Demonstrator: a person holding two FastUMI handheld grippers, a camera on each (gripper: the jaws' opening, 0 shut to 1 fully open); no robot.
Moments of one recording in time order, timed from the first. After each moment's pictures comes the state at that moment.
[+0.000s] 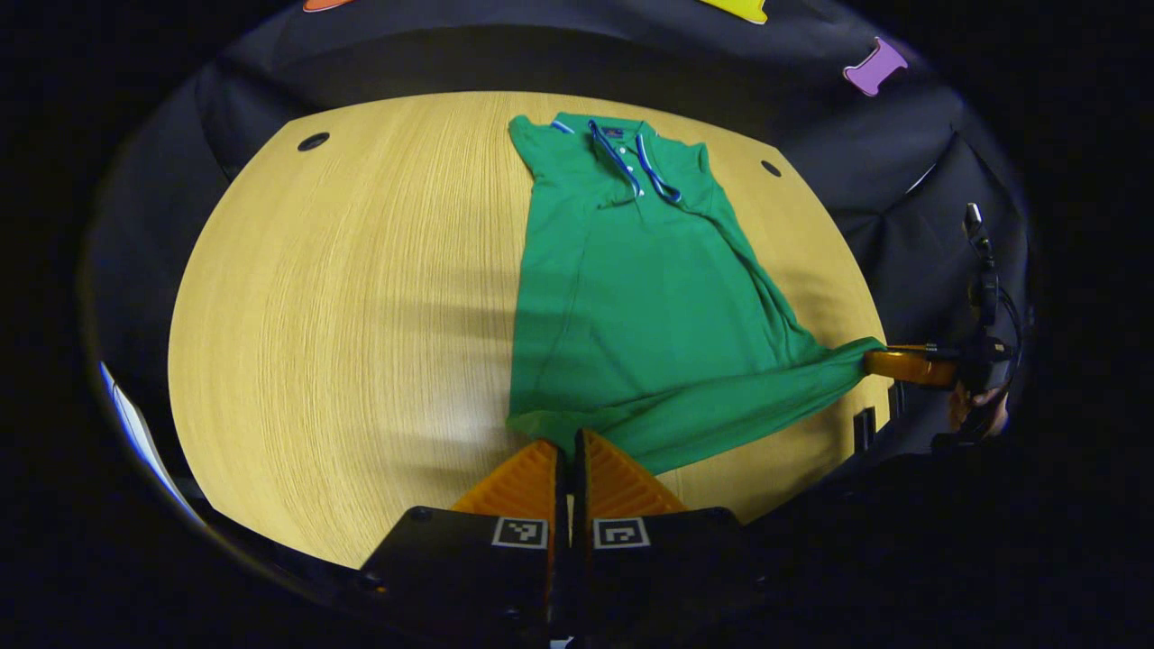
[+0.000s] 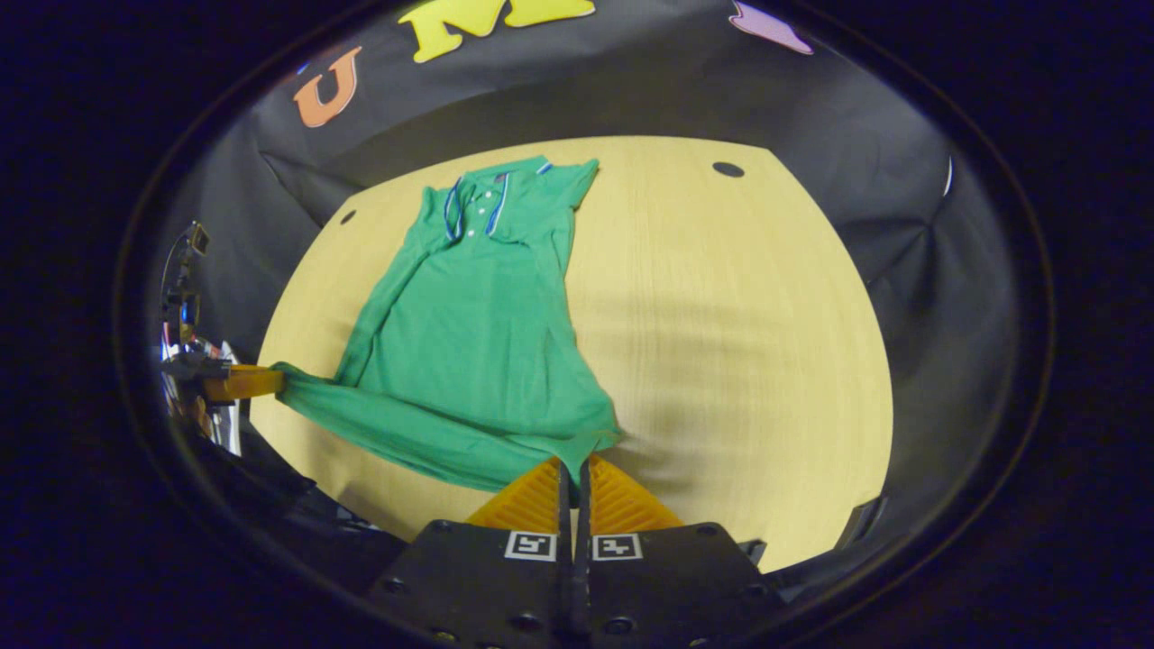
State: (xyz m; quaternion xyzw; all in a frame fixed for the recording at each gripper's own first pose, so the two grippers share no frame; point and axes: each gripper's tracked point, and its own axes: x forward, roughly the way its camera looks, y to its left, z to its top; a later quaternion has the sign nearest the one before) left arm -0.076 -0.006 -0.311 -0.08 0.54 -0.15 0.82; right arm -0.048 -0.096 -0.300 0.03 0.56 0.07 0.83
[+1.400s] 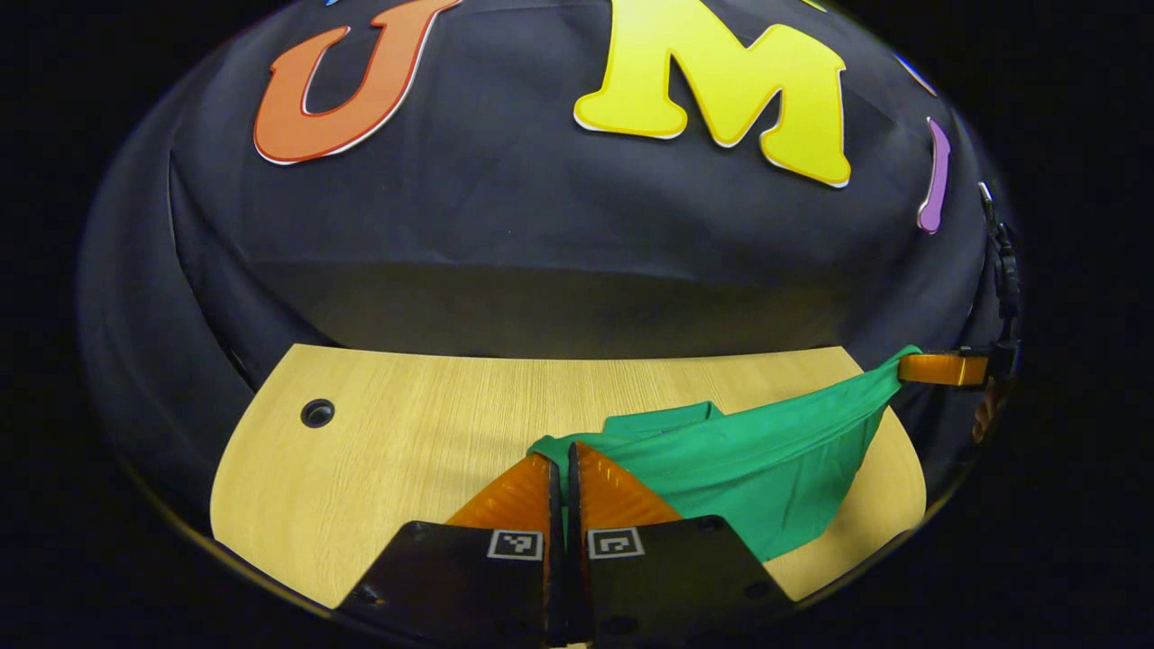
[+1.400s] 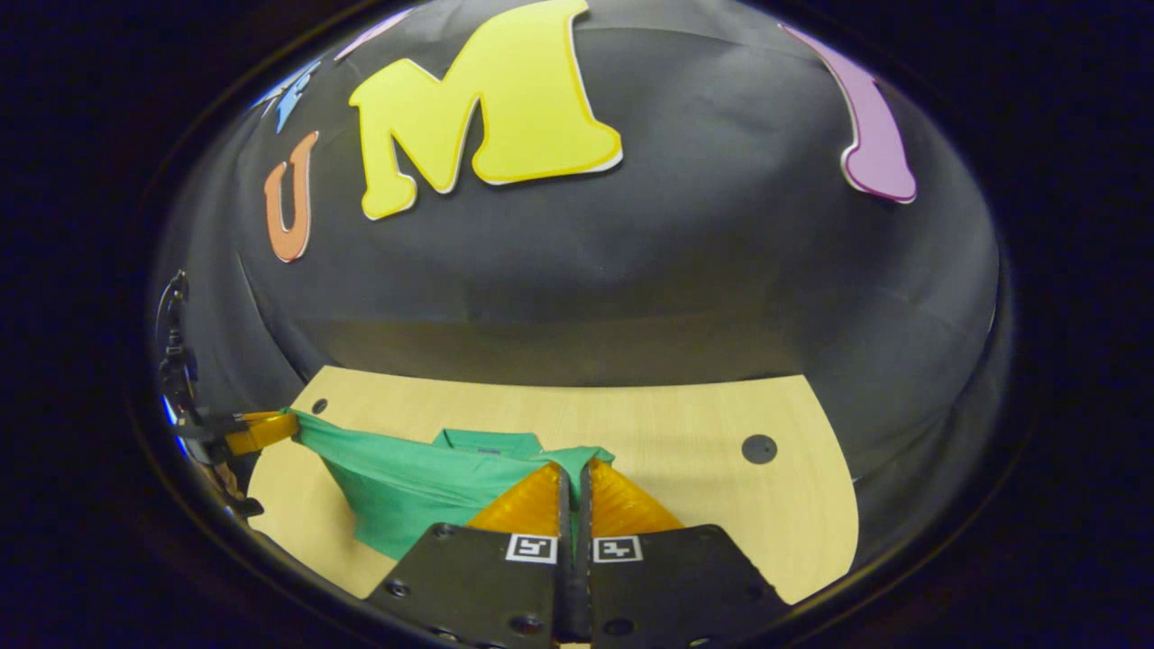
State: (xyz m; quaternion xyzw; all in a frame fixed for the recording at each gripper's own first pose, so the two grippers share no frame) left arm 0.251 0.013 -0.271 -0.06 0.32 -0.05 0.95; right arm 0.298 -0.054 -0.220 0.04 0.34 0.07 0.94
